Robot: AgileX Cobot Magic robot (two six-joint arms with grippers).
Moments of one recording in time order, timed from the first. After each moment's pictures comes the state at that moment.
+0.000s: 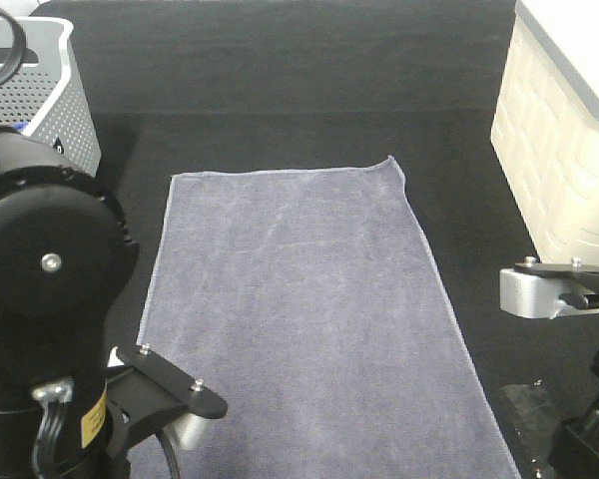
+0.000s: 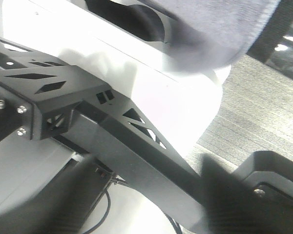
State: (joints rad) left arm -1.00 1.63 -0.88 -0.28 1.21 -0.25; right arm 0.47 1.25 -0.61 0.37 1.19 -0.12
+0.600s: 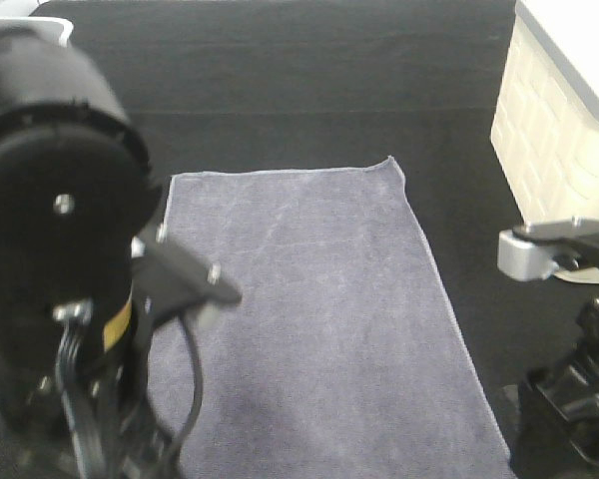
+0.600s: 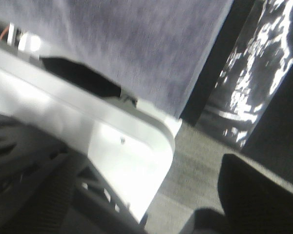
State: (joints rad) left arm -1.00 1.63 -1.03 0.10 1.21 -0.41; right arm 0.47 1.25 -0.61 0.23 0.96 -0.08
